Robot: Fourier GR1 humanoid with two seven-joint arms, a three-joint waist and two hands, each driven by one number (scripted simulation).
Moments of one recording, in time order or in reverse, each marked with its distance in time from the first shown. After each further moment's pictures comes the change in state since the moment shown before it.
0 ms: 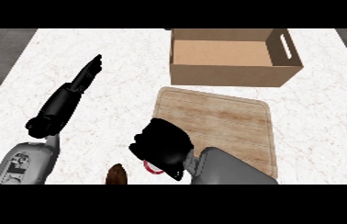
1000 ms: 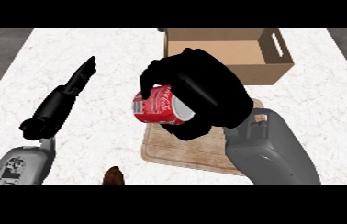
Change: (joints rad) left arm 0.031 -0.008 0.035 -0.024 -0.014 -0.004 0.023; right arm -0.101 0.015 -0.498 -0.249 -0.167 -0.032 -0.014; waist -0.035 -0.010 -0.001
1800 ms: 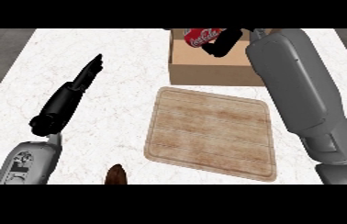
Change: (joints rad) left arm -0.038 -0.027 -0.004 0.033 -0.027 -0.019 -0.019; right arm -0.366 -0.159 -0.261 0.695 0.074 0.008 -0.164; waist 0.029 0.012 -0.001
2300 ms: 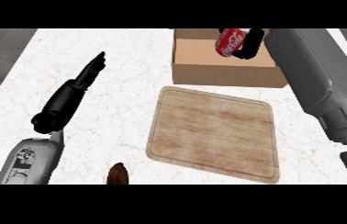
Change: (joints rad) left arm -0.023 -0.009 0.001 0.009 -0.003 -0.014 -0.002; right arm -0.110 -0.112 0.060 0.419 0.107 0.101 -0.222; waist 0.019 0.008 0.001
